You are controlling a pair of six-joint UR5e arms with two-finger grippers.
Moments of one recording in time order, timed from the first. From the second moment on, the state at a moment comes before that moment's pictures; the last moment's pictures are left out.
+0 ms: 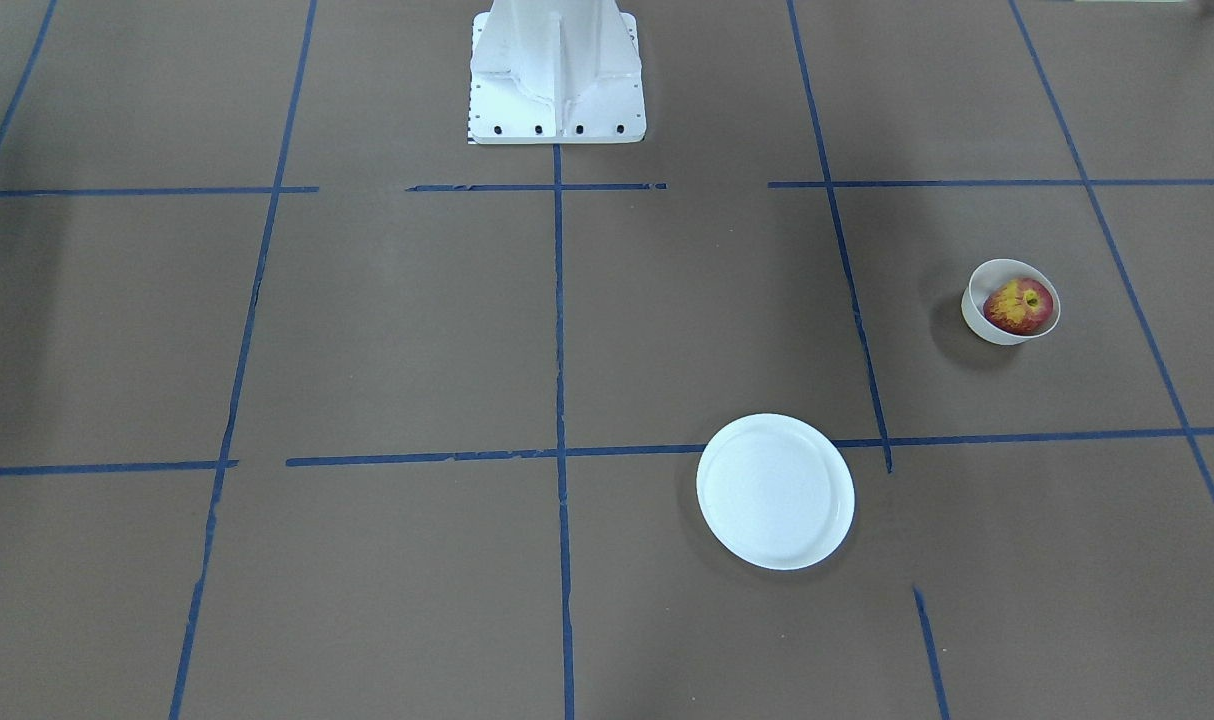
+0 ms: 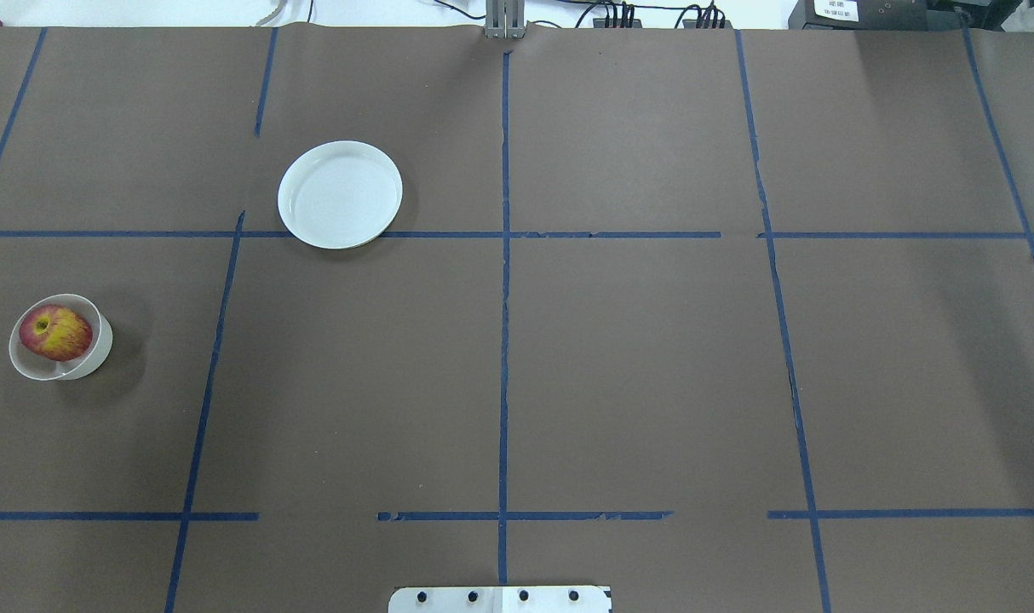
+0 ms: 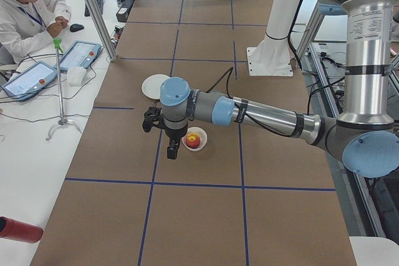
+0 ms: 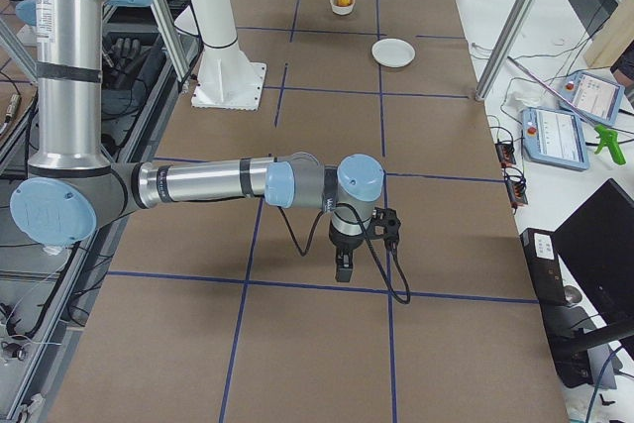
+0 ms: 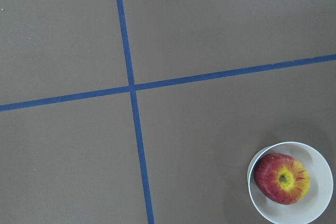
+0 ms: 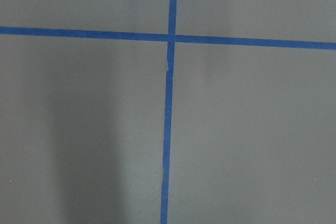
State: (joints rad) left arm -1.50 -1.50 -1.86 -1.55 -2.35 -0.05; right arm 1.53 -1.65 1.77 -1.72 2.27 -0.01
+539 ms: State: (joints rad) left arm -1.50 -1.50 -1.84 -1.55 -2.35 -0.05; right arm 1.53 -1.65 1.77 -1.72 2.27 -0.01
